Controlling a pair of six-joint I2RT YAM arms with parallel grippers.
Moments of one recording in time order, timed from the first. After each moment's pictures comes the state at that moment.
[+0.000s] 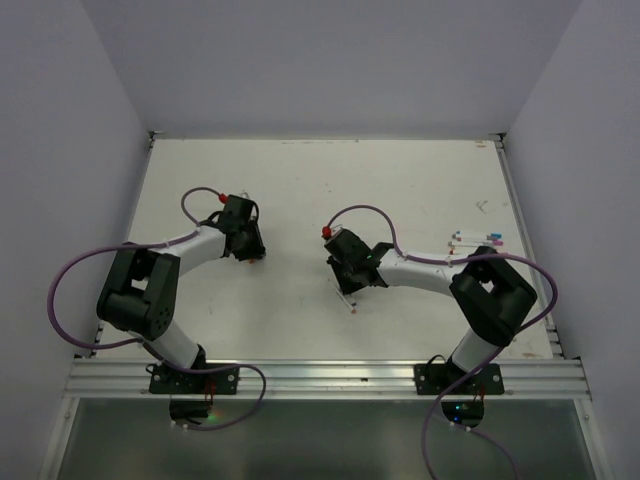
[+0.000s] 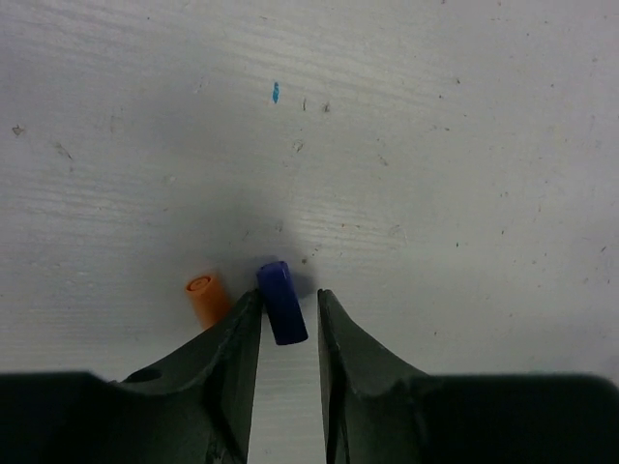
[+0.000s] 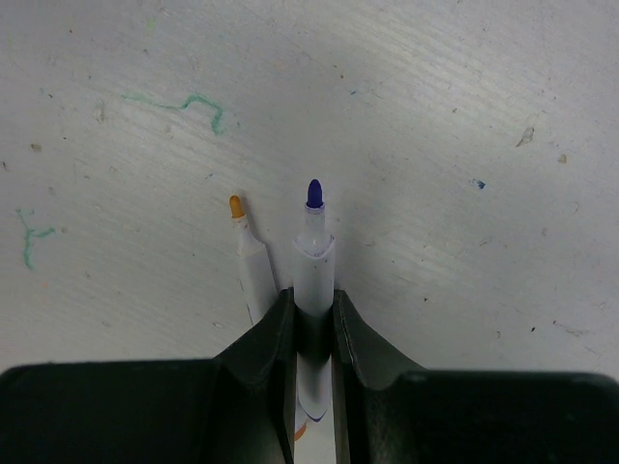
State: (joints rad) left arm -0.31 1.62 0.85 -0.27 -0.03 -0.58; right arm 0.86 1.68 0.94 -0.36 0.14 0.39
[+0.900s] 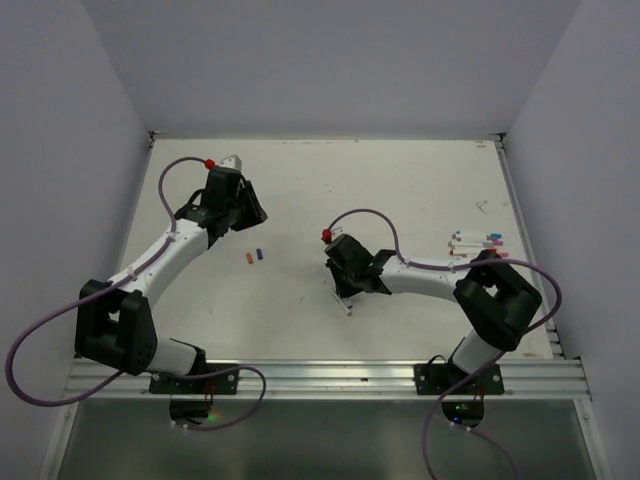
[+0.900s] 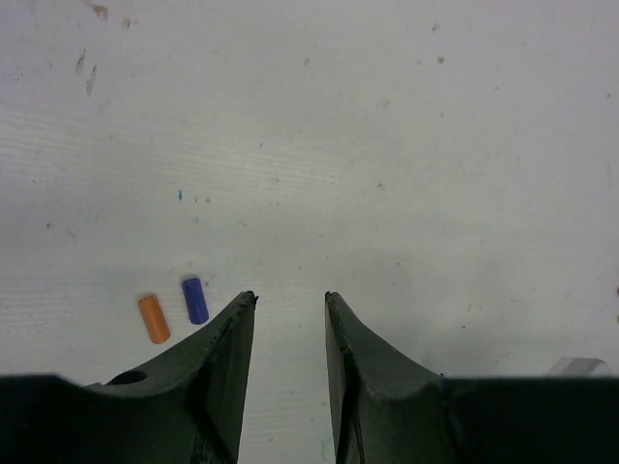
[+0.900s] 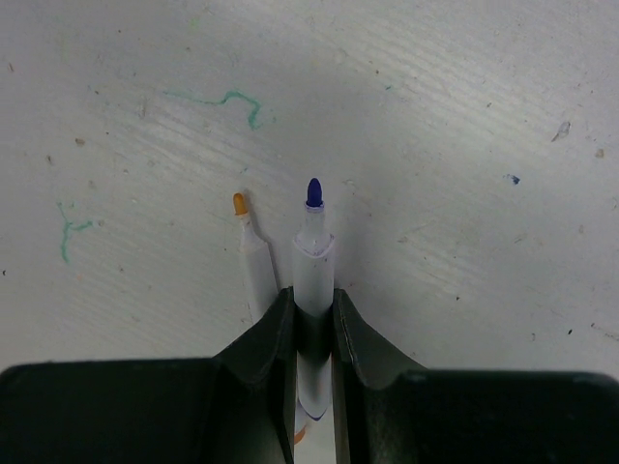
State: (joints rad) left arm -0.31 1.42 1.02 -0.38 -0.01 -0.59; right arm 0.88 1.65 0.89 -0.28 0.13 0.42
